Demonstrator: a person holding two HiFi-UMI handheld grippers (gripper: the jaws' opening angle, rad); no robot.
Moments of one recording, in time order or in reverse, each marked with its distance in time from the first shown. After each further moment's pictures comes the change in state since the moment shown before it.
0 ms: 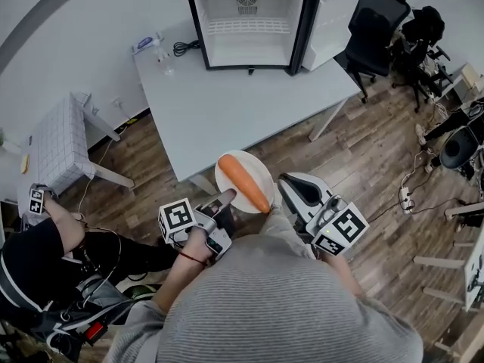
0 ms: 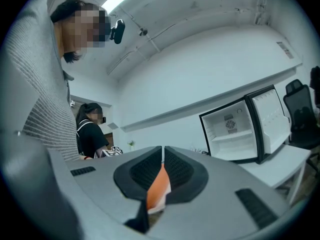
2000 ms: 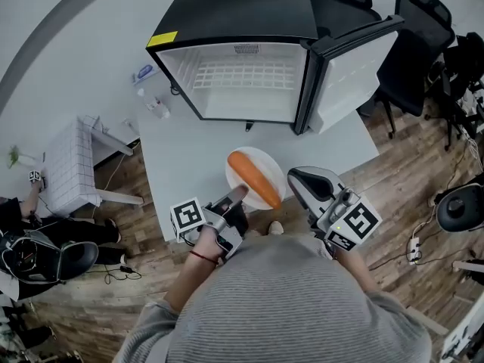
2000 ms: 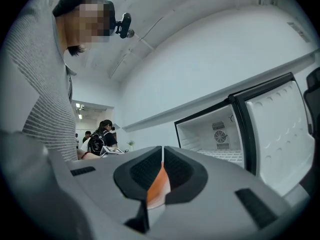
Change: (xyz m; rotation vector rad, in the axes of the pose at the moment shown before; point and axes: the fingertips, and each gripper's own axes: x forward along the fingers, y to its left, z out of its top) left arm 0.283 -0.099 0.151 -0.072 -0.156 -0.014; right arm 0.111 -0.323 0.080 -0.016 0.022 0.172
